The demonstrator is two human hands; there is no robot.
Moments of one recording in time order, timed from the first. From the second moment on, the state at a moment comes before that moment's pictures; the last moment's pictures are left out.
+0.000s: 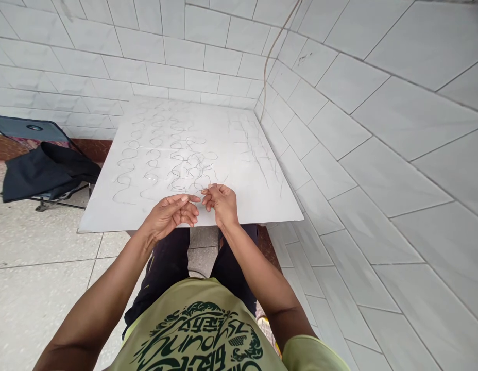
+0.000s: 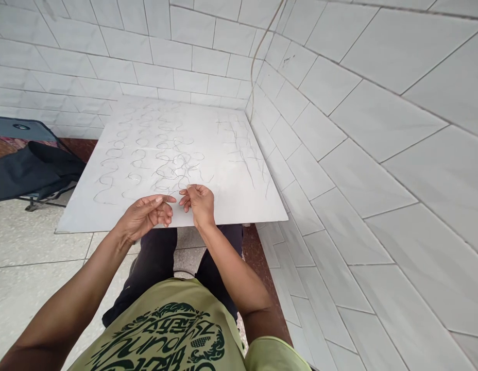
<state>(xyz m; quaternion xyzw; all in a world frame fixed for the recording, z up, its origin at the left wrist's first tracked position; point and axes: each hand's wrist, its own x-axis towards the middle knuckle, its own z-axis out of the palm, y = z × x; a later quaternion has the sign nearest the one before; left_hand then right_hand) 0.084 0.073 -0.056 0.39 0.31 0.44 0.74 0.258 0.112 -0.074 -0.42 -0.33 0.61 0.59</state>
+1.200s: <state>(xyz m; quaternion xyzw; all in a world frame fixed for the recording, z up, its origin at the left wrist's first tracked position) 0.048 0.085 -0.067 0.40 0.31 0.39 0.77 0.291 0.128 -0.077 -0.47 -0.72 0.32 0.40</state>
